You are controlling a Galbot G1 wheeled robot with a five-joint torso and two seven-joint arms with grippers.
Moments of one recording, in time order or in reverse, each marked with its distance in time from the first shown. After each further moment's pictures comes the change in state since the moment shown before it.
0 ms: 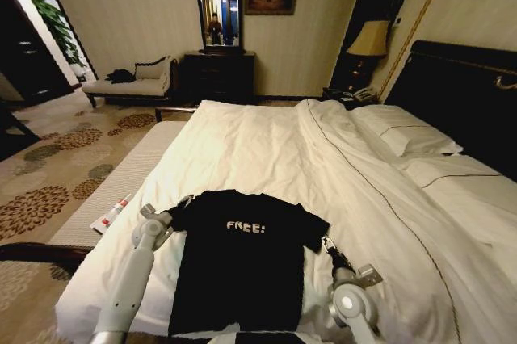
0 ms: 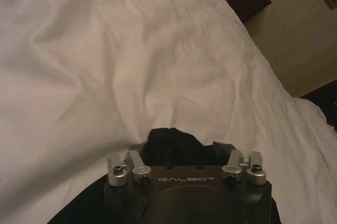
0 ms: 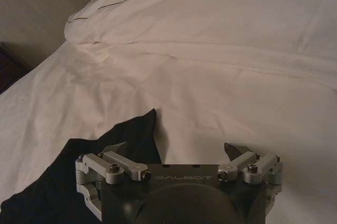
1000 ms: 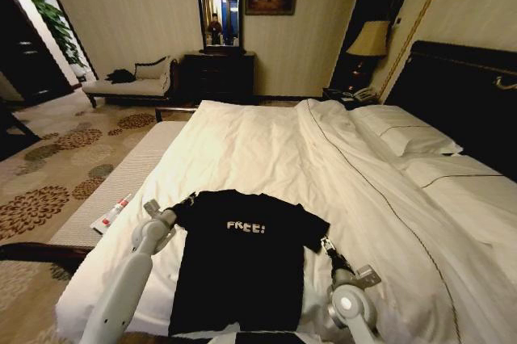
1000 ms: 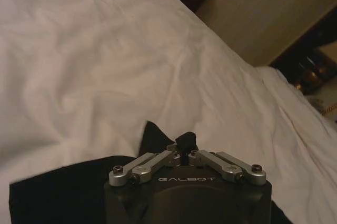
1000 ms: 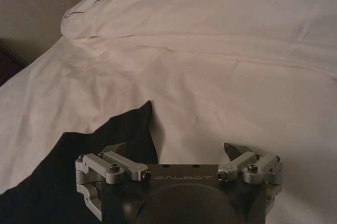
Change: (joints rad) left arm 0.048 0.076 0.151 -0.224 0.071 -0.012 -0.029; right arm 0.011 0.007 -0.012 -0.028 -0.005 0.001 0.000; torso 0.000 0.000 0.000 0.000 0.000
